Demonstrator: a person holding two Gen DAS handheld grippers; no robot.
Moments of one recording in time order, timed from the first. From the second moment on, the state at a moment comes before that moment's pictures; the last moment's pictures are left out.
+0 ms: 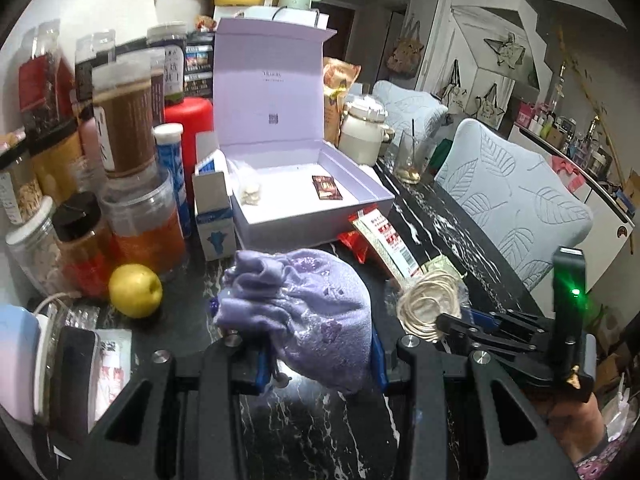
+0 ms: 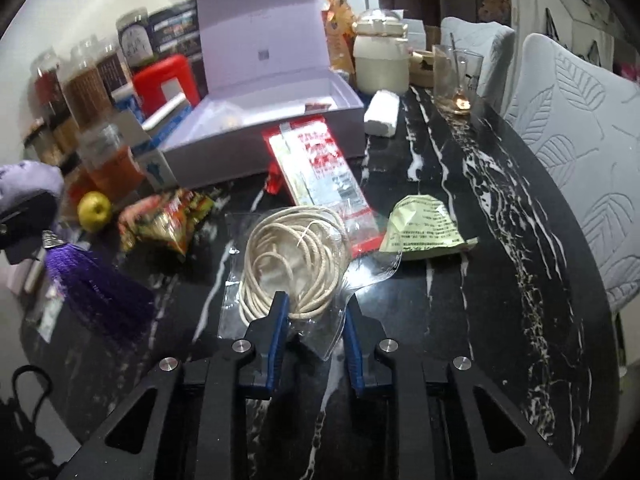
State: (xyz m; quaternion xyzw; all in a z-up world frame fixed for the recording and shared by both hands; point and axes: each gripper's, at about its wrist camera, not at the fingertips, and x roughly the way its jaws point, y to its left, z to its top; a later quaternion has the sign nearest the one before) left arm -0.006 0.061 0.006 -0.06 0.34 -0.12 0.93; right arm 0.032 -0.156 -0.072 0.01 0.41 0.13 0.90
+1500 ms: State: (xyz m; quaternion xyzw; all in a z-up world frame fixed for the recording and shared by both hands) left arm 0.095 0.036 0.091 0.00 0.23 -0.10 0.97; right arm 0.088 -0.141 0.066 -0.04 0.24 0.22 0.95
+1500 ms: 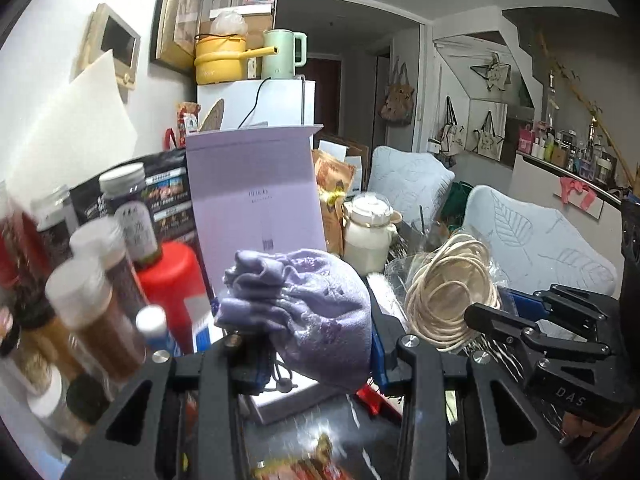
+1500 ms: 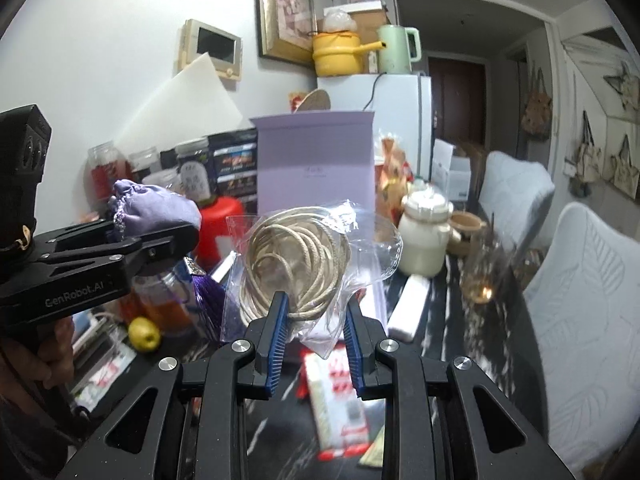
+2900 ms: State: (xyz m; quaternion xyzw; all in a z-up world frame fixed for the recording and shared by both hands) left arm 0.321 0.031 -0.001 0.01 0.35 -0.03 0.94; right arm 0.301 -0.125 0.031 -0.05 0.27 0.17 0.95
